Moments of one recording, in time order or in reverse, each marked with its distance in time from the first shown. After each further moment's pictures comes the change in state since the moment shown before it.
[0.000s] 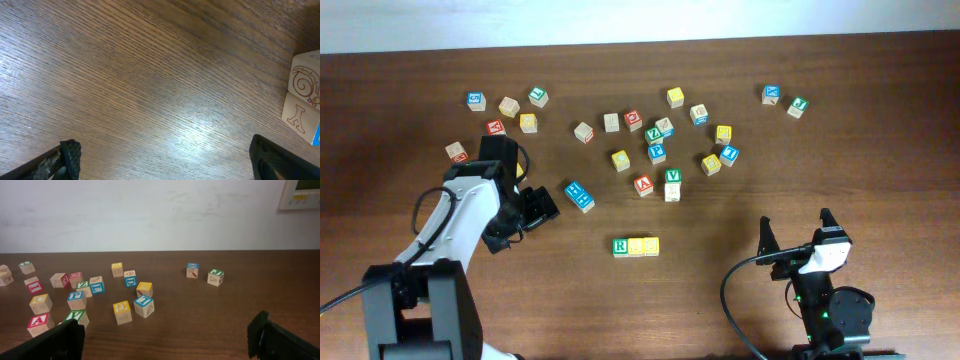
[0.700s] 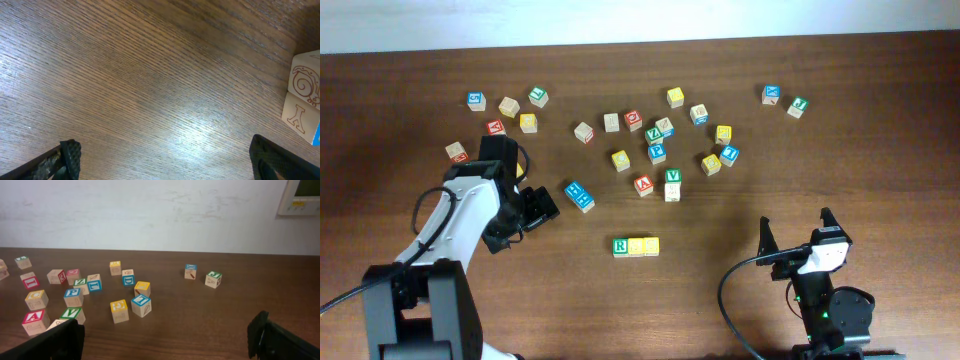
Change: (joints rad) left arm 0.000 0.000 0.000 0.000 0.000 0.000; right arm 0.000 0.000 0.000 0.001 0.000 -0.039
